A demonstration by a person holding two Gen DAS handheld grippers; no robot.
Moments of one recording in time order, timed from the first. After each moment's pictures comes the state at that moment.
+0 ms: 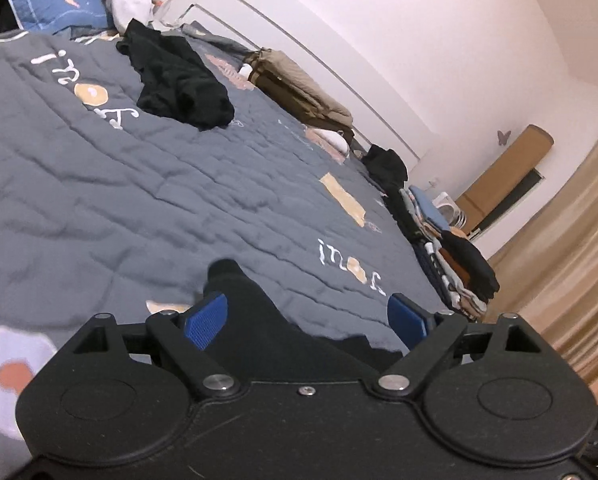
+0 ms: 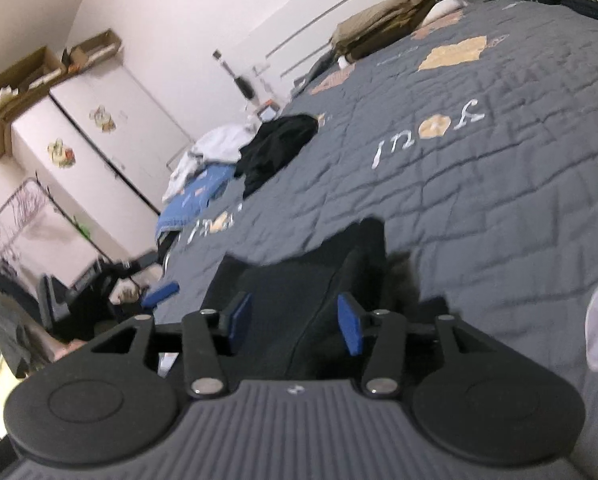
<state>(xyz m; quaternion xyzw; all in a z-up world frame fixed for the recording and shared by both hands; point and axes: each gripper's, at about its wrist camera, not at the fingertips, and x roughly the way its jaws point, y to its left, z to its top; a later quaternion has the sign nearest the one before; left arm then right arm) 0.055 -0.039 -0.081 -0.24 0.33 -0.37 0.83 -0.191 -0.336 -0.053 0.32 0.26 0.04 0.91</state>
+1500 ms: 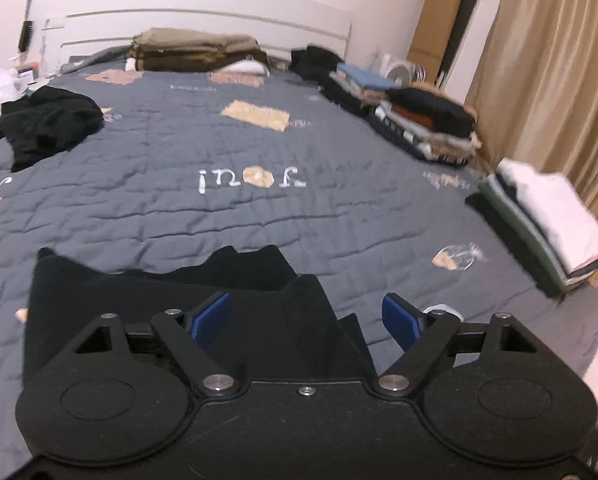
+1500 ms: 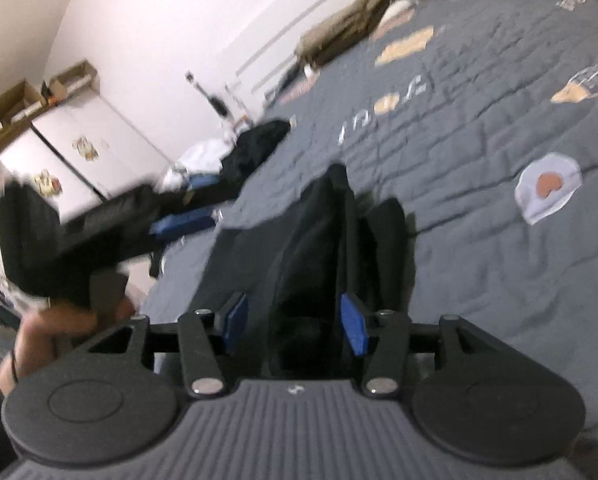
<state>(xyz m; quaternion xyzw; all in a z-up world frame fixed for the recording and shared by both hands) -0.056 -0.238 -0.049 0.05 0.34 -0.43 0.84 -0.267 -0.309 -0.084 0.37 0.25 0.00 0.89</state>
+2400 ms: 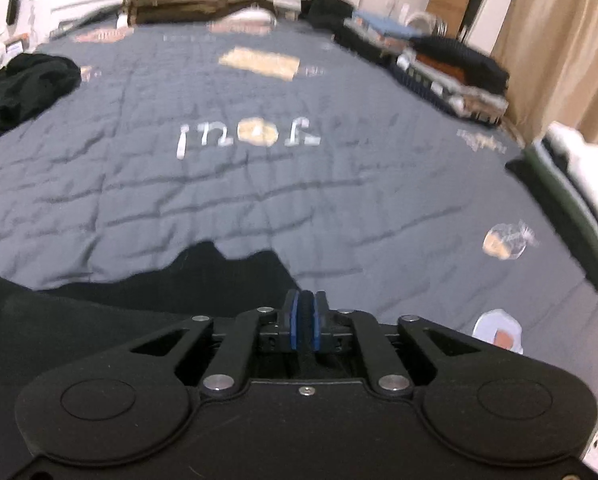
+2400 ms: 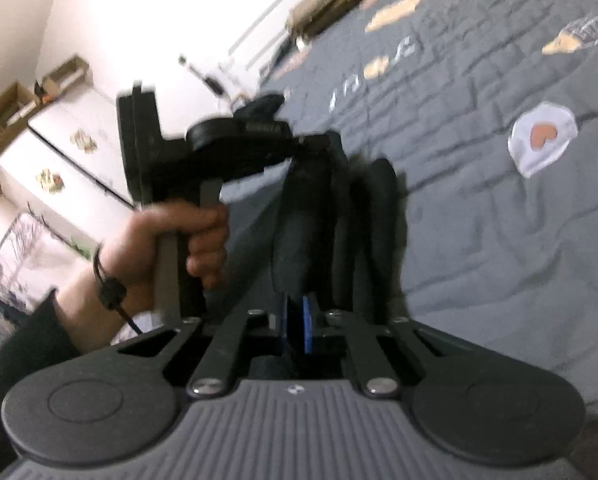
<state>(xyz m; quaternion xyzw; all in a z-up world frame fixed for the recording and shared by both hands) -0.004 -0.305 -0.096 0.07 0.39 -0.41 0.82 -0.281 -0.314 -0.100 0.40 0.28 0.02 0.87</state>
